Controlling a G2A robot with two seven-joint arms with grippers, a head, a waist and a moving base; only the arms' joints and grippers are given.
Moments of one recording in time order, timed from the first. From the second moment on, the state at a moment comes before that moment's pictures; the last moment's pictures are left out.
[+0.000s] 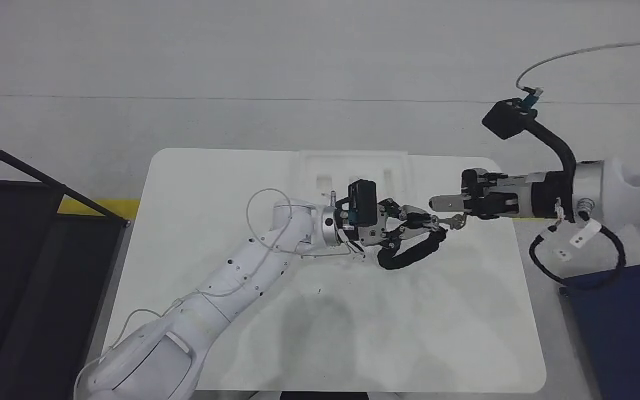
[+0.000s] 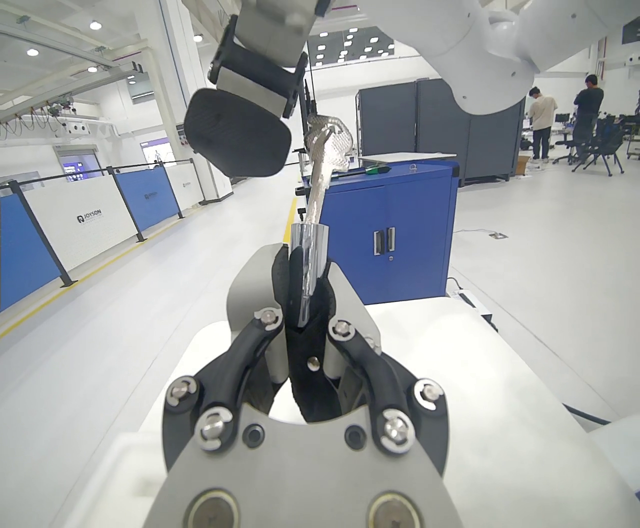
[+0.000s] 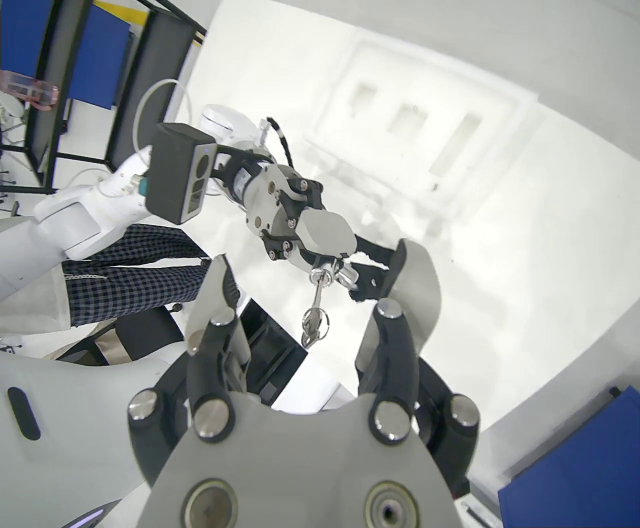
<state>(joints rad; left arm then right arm) 0.63 -1.42 -0.69 -1.07 1.47 -0.84 0.71 -0.58 -0.57 1.16 -1.98 0.19 0.13 1.23</state>
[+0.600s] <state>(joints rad) 0.70 -1.39 -0.79 -1.14 1.10 -1.01 0.46 -0.88 -0.53 1.41 -1.99 0.18 -0.42 1.05</state>
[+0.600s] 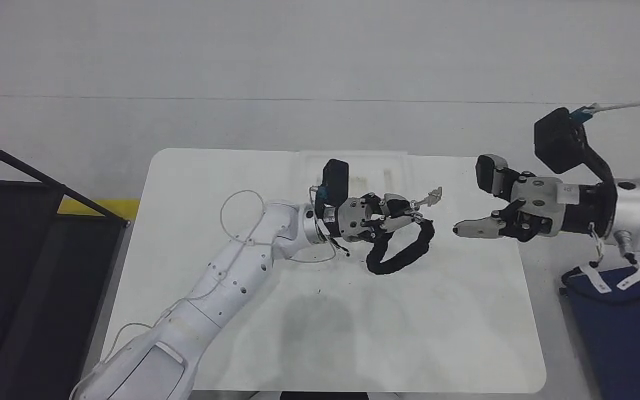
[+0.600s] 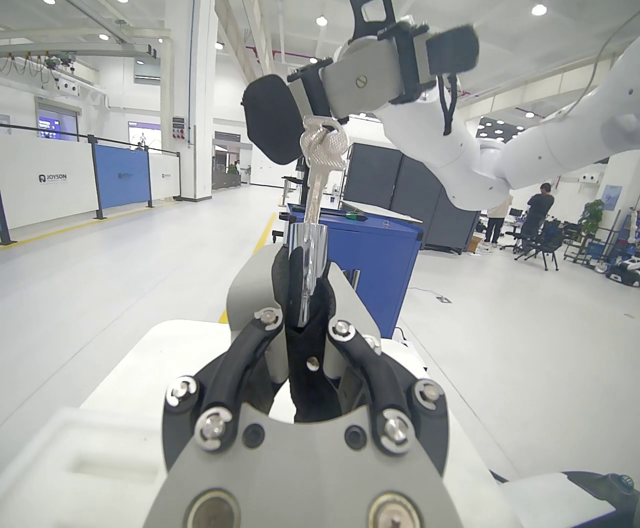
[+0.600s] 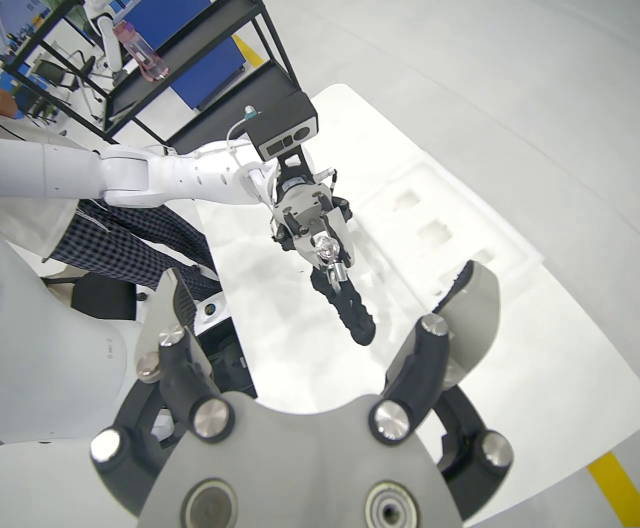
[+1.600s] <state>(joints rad) 0.66 -1.41 -0.77 -1.09 1.10 -1.01 0.32 -0.92 -0.56 1.33 -2.05 -0.10 -0.67 0.92</state>
